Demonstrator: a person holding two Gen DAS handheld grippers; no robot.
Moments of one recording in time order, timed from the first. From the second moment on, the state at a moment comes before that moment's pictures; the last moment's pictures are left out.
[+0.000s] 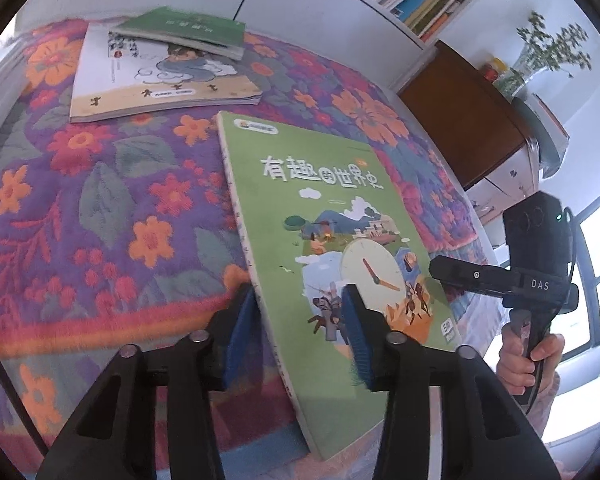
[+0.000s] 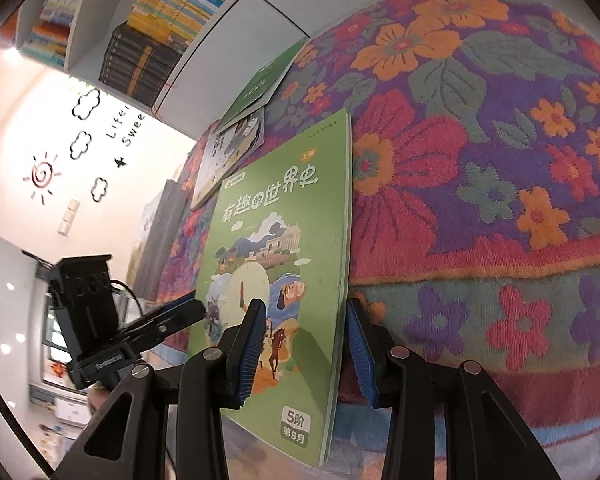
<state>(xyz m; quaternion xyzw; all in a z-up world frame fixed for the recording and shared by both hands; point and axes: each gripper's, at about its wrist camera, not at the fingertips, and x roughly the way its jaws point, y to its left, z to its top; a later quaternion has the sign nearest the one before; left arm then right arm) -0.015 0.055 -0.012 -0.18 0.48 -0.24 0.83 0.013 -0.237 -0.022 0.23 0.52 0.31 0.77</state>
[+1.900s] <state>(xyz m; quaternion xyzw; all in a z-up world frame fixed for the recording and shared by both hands) -0.034 0.100 0.012 -0.15 0.48 -0.24 0.83 -0.031 -0.184 0.020 0.11 0.47 0.39 0.78</state>
